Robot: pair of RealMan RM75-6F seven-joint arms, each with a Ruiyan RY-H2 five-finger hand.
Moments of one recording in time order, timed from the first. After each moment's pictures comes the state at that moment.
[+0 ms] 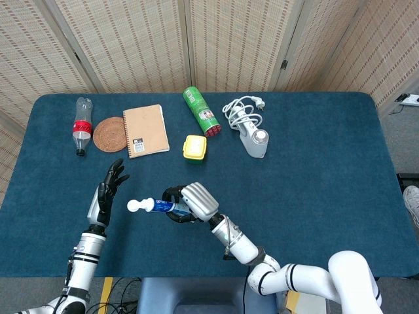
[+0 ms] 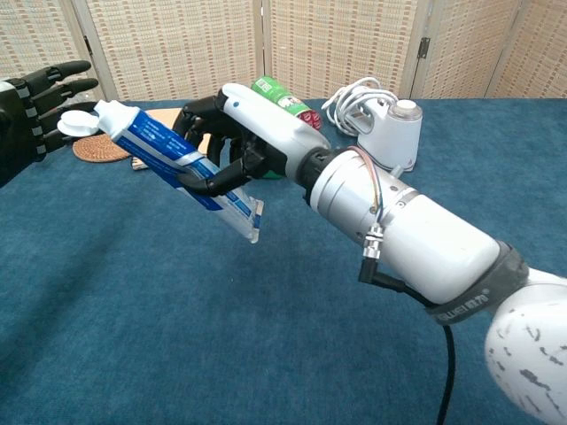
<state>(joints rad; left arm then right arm) -0.38 -1.52 -0.30 -1.75 1.22 1.19 -0.66 0.88 -1.97 0.28 -1.23 -1.48 1.07 0.28</state>
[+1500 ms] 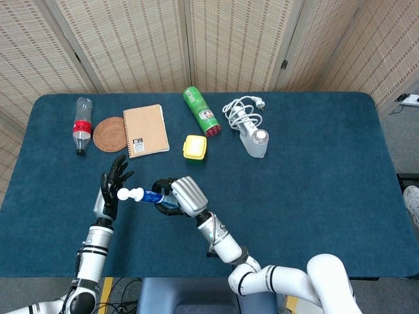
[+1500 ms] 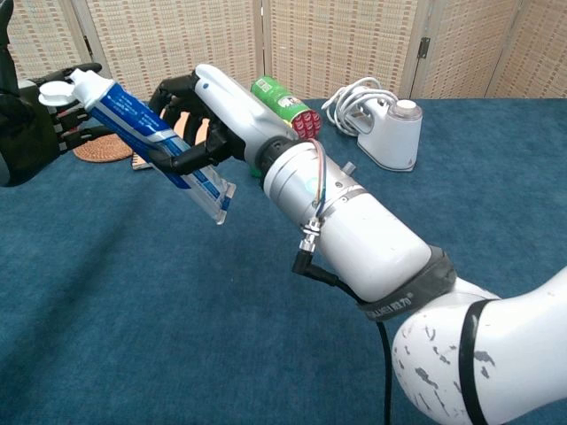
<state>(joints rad) -0.40 -1.57 -0.40 -1.79 1.06 1.15 -0.62 0.95 -2.11 0.36 -1.10 -1.42 1.15 0.22</state>
